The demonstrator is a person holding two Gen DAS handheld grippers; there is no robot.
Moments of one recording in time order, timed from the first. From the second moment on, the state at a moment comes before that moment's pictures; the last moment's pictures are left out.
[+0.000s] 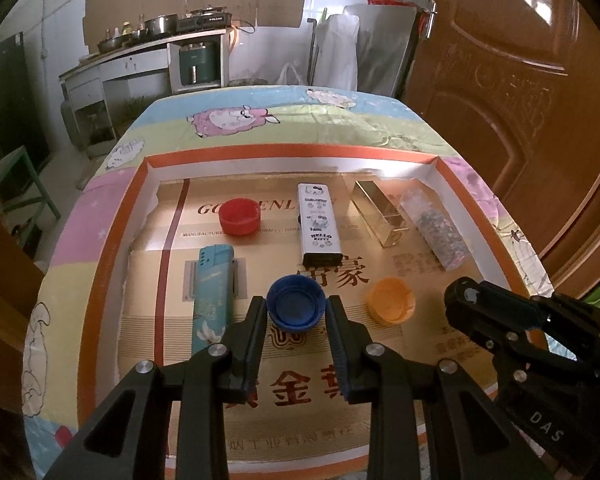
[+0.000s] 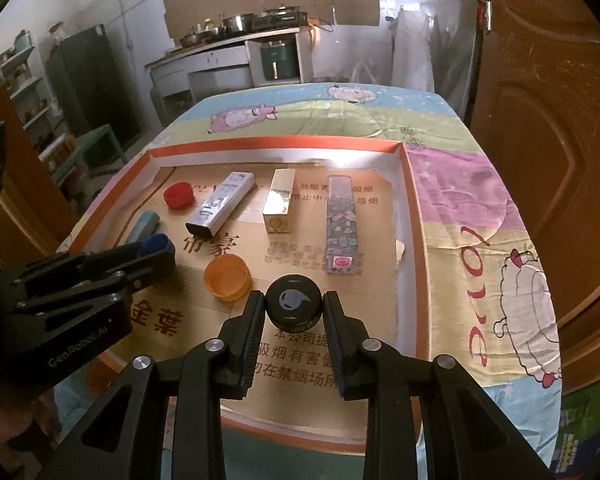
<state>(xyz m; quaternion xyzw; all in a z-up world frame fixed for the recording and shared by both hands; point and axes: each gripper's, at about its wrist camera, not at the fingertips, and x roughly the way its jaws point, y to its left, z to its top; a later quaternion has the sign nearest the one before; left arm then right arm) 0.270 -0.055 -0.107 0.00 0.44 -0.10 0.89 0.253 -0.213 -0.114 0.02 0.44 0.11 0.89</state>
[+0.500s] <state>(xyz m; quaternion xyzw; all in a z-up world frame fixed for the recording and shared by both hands) 0.273 -0.055 -0.116 0.00 0.45 -0.10 0.89 0.258 -0.215 -0.122 0.02 0.44 0.10 0.89</state>
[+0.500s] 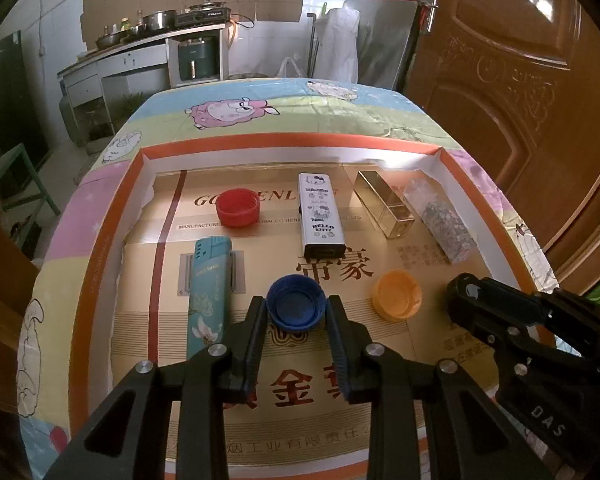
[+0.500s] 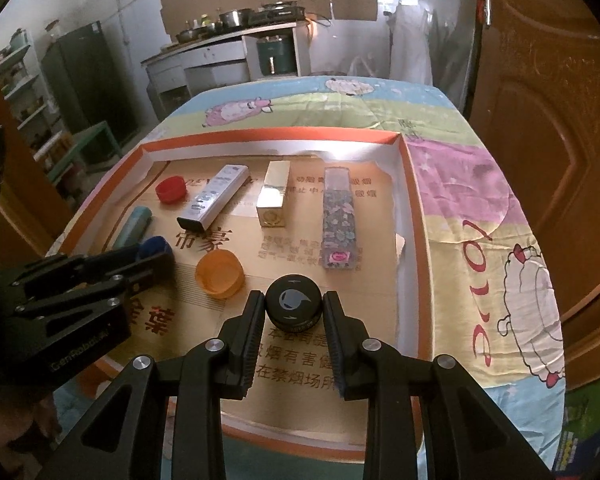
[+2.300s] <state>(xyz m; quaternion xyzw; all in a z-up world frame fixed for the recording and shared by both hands) 0.245 -0.046 -0.091 -0.01 0.41 -0.11 0.90 0.233 -0.211 -0.105 0.01 0.43 0.11 0.90</state>
